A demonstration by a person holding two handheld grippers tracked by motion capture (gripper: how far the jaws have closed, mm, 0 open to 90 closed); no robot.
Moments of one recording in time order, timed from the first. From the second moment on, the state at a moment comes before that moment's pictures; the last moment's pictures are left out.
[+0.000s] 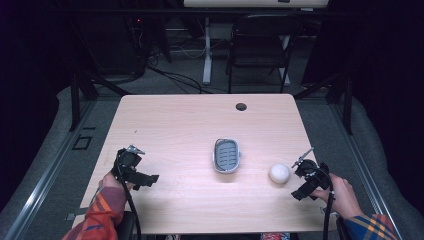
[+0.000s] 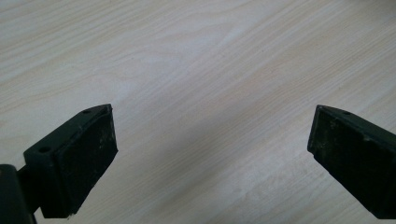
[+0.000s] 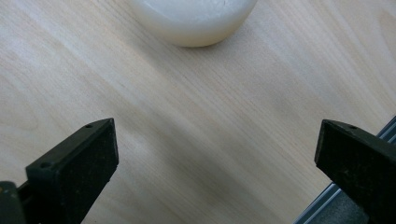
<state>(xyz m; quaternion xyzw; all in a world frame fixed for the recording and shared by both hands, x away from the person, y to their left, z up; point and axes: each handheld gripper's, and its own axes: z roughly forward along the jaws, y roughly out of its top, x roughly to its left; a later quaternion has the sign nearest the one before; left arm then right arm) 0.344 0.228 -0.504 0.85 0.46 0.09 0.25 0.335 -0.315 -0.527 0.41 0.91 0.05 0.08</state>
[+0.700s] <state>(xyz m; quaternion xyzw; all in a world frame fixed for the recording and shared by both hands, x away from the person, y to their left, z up) 0.346 0.226 -0.508 0.85 0.46 0.09 0.24 0.342 -0.304 -0.526 0.38 0.92 0.05 0.07</state>
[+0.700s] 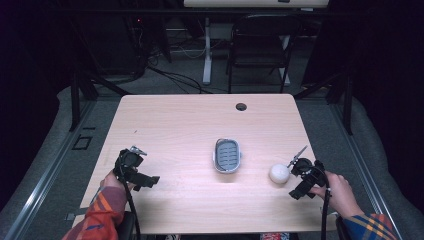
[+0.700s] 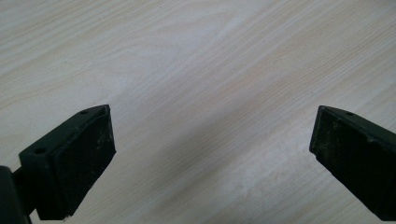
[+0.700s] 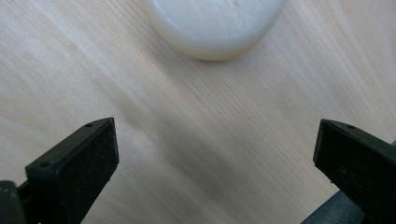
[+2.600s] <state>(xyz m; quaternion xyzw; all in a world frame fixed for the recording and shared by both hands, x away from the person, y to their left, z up) 0.346 0.225 -0.509 0.86 0.45 0.08 0.24 0.395 -0.245 -0.537 0.33 0.94 -0.01 0.04</state>
